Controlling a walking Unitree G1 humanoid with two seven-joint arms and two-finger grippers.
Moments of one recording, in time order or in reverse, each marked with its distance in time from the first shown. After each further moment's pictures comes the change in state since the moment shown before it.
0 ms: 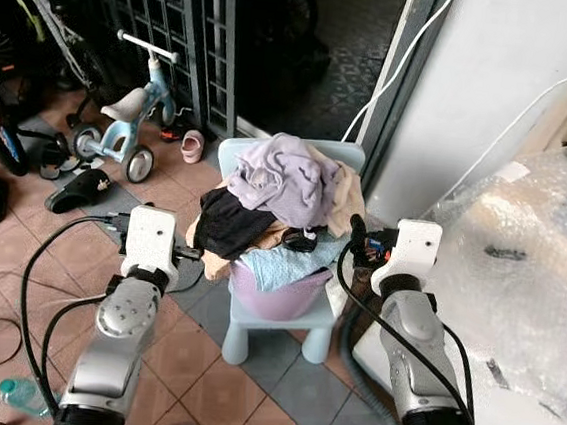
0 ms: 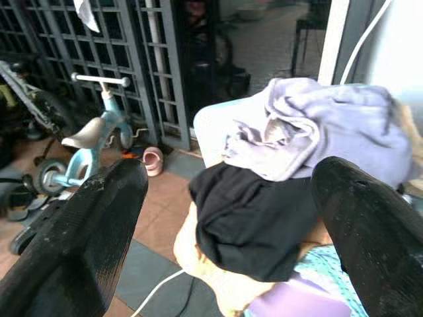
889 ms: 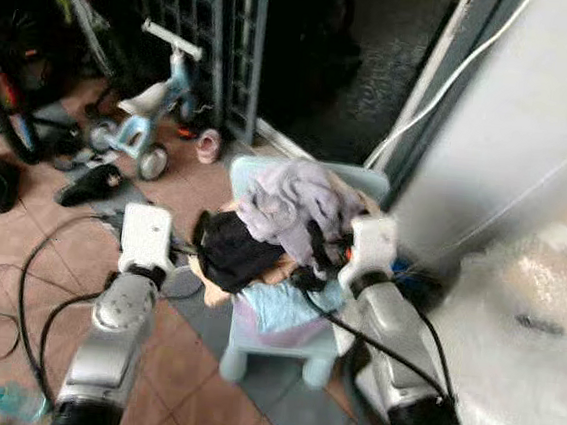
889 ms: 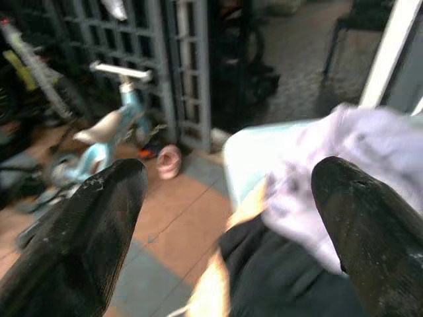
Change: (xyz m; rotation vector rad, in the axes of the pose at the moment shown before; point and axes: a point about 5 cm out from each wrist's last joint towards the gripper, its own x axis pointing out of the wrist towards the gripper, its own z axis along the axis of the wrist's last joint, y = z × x) left arm 0.006 0.013 0.003 -0.021 -0.005 0.049; right arm 0.005 0.044 0.003 -0.084 -0.023 0.299
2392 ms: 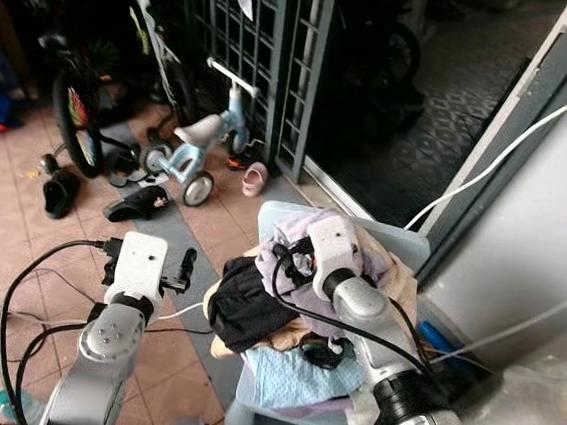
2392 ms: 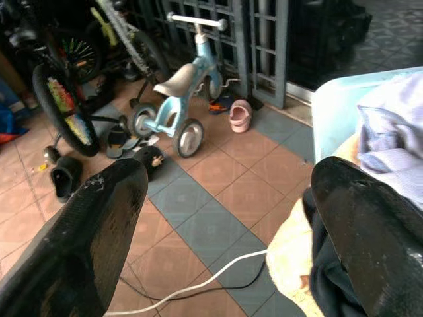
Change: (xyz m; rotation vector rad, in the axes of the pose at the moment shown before) left arm -0.035 0.004 -0.012 0.120 0.192 -0.029; right arm 0.020 0.013 -0.034 -0.118 0.349 0.088
